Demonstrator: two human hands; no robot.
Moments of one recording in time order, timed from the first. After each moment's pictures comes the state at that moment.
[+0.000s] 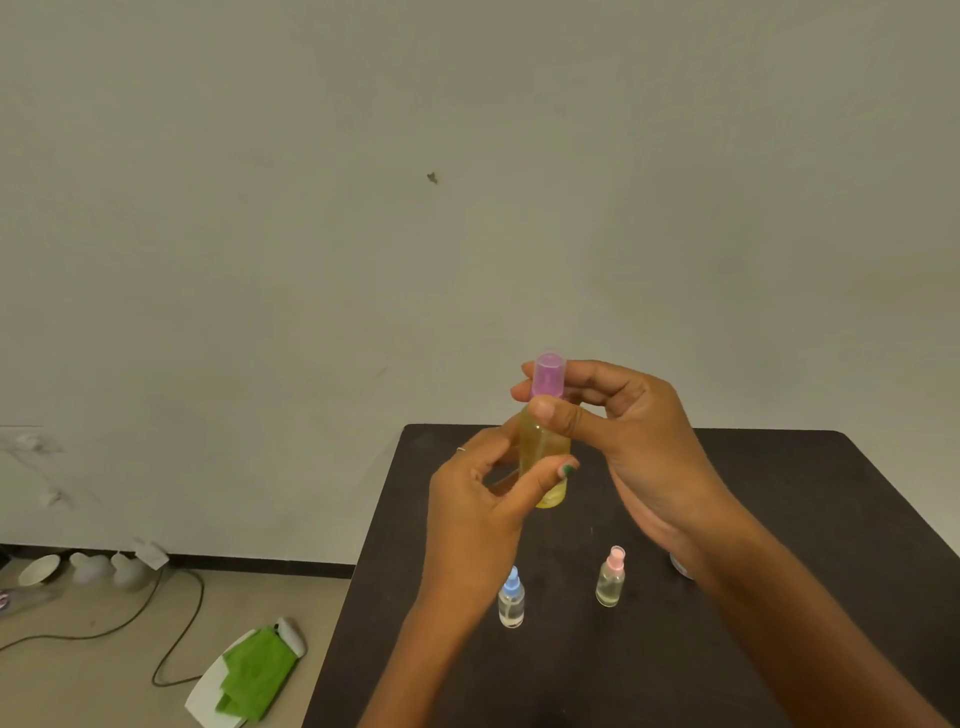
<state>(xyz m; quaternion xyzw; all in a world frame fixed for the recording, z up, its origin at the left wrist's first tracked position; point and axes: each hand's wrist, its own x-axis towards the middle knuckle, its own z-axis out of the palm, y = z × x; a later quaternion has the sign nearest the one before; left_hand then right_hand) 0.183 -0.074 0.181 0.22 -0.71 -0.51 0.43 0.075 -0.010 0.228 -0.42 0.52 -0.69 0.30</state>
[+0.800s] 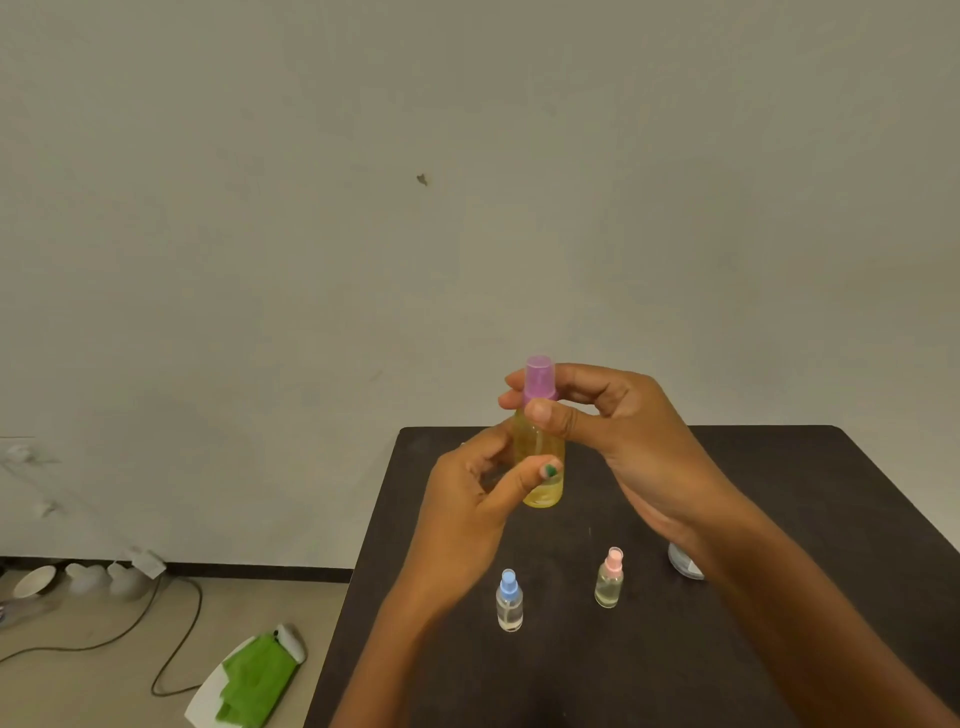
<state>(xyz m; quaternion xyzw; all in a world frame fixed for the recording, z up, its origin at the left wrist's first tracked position) 0.182 -0.091 0.180 0.17 -0.73 -0.55 0.36 0.065 -0.010 0.233 -0.48 0.54 -0.62 0.31</state>
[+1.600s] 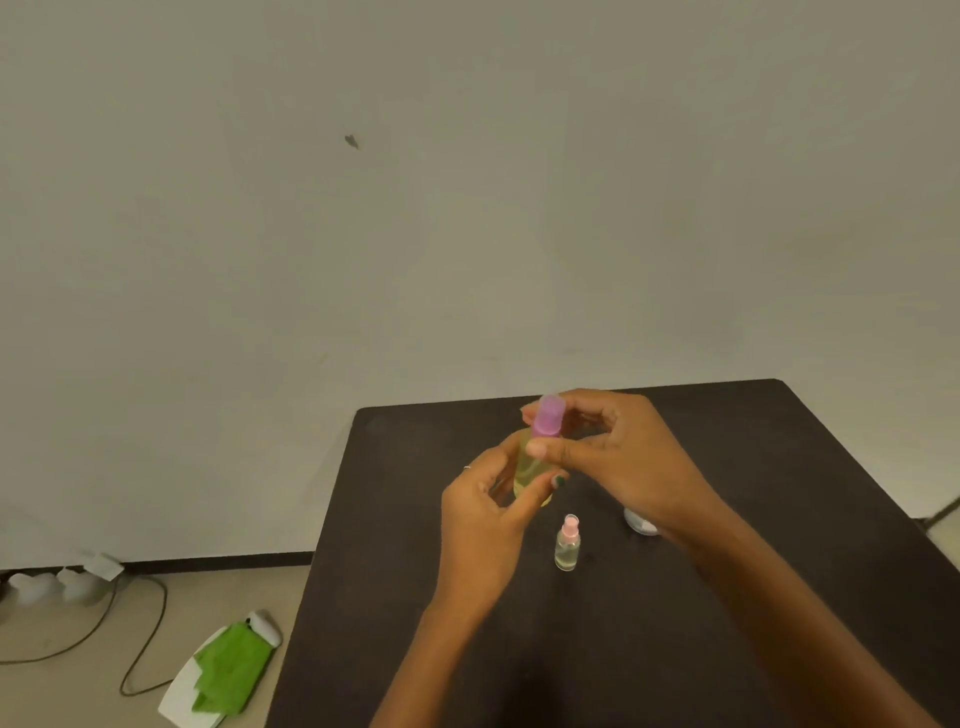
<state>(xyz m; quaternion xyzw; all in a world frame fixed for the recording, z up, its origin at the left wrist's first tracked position) 0.135 -0.061 0.127 0.20 -0.69 -0.59 0.37 0.020 0.017 0.182 -0.44 0.67 -0.54 0.23</state>
